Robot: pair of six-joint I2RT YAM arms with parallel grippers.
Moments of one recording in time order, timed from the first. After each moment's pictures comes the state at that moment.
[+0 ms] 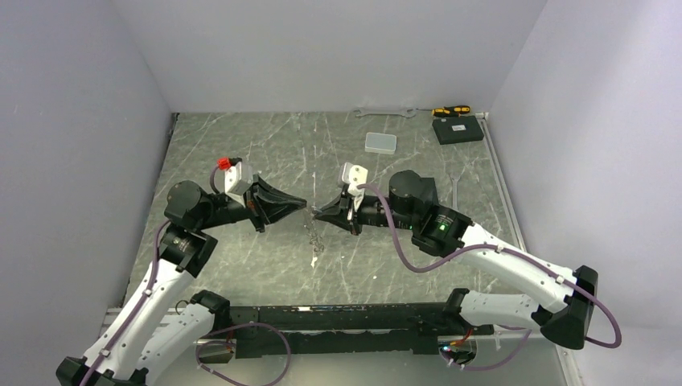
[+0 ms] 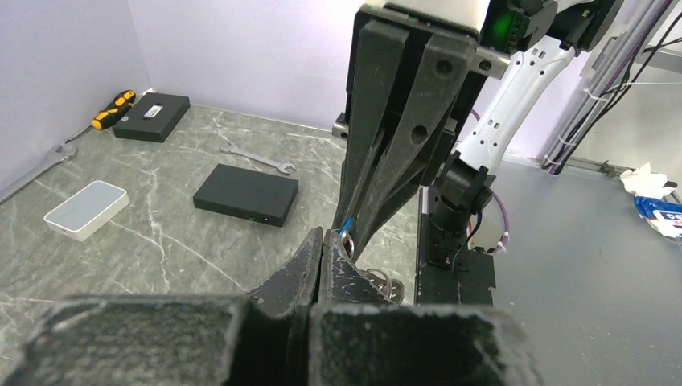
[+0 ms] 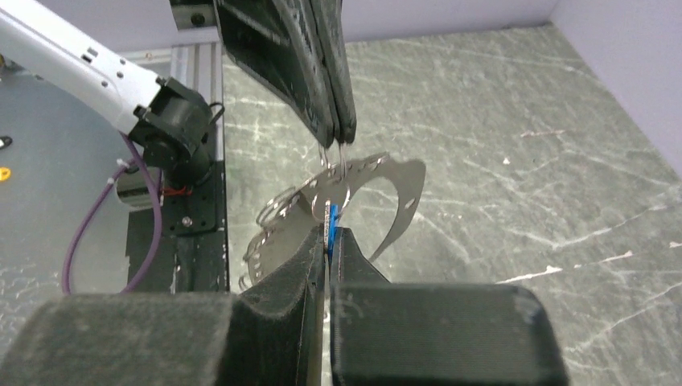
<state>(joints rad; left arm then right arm) -0.40 0.74 0.76 0.21 0.95 -0.28 0.97 1.08 1.02 -0.06 -0.39 -0.10</state>
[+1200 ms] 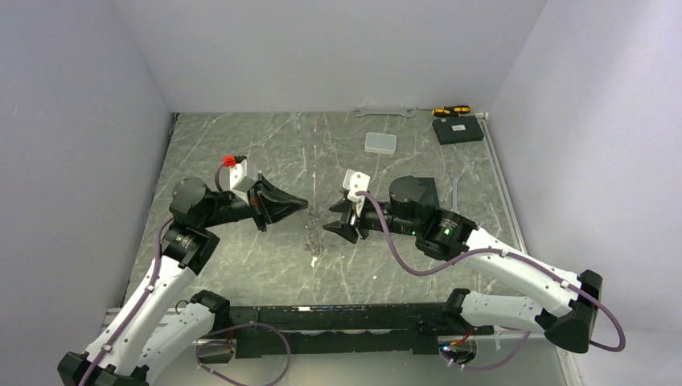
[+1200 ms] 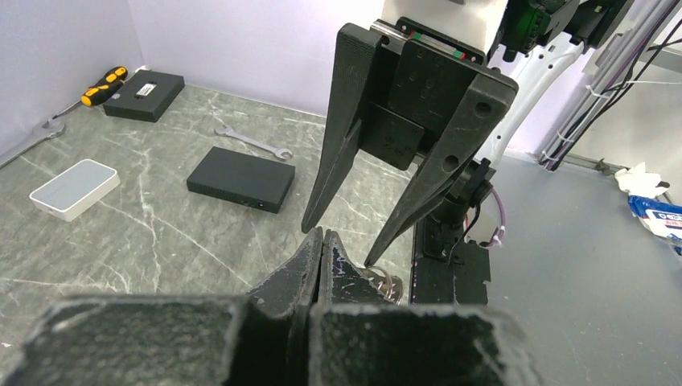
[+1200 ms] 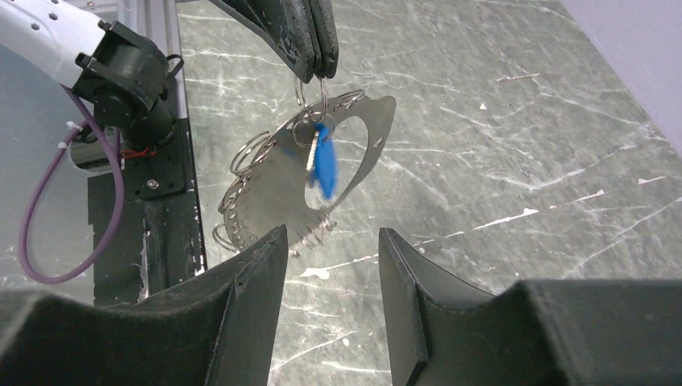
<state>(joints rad) -0.40 0.76 0.76 0.18 0.95 -0.27 0.98 1.04 0.98 -0.18 -0.30 -0.15</state>
